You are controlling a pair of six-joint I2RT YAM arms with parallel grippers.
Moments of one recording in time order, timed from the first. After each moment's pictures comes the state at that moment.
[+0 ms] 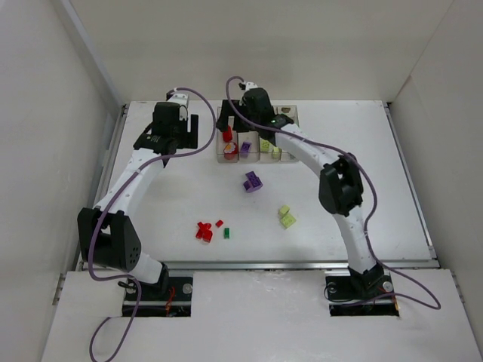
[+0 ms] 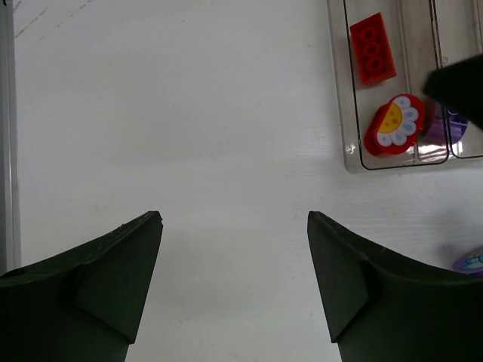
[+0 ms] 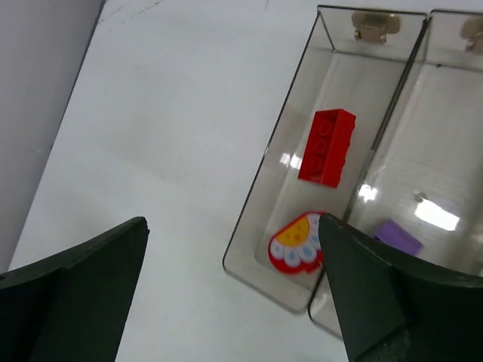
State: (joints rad) left arm -0.23 1.49 1.30 -0.44 -0.17 -0.04; right arm 0.61 2.34 2.14 -0.24 -0.10 0.48
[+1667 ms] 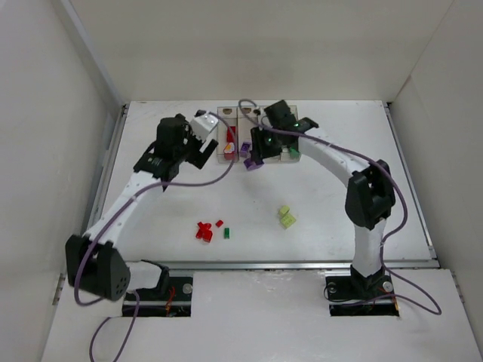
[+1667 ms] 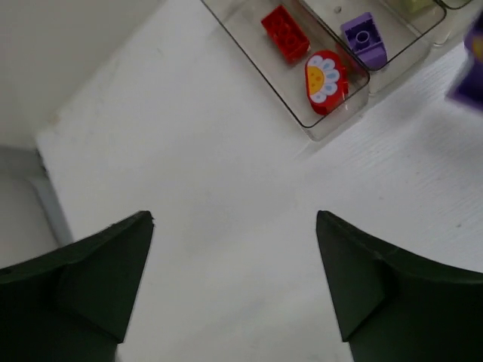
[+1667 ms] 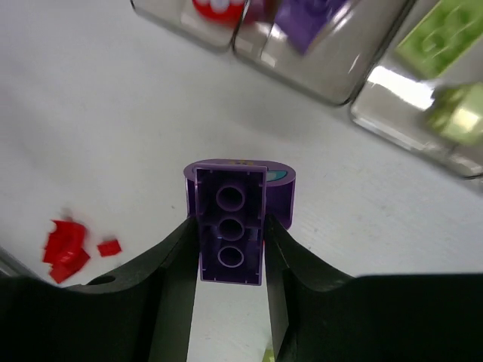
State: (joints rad) left arm -0.33 1.32 1.14 -0.35 -0.01 0.40; right arm 0.58 1.99 1.73 -0.65 -0.21 0.24
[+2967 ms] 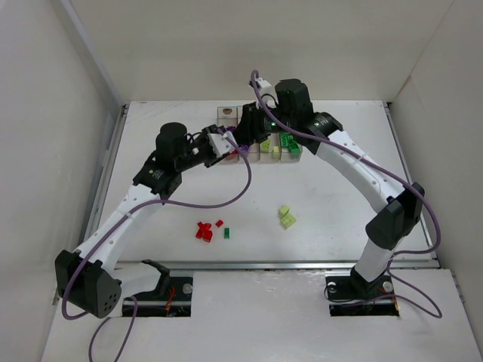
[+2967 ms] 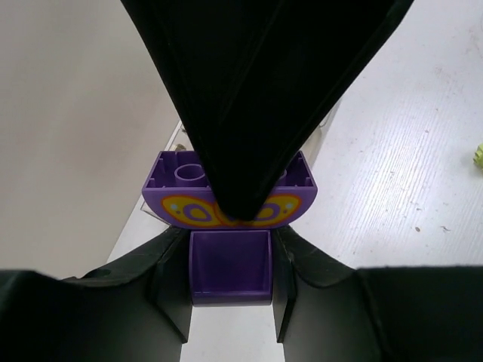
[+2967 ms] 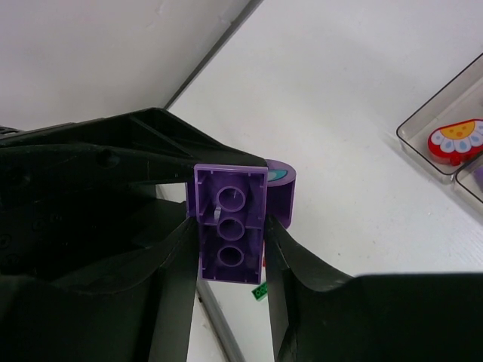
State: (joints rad) left arm -0.44 1.17 1.05 -0.14 0.46 0.65; right arm 0.63 1.74 1.81 -0.47 -0.54 0.36
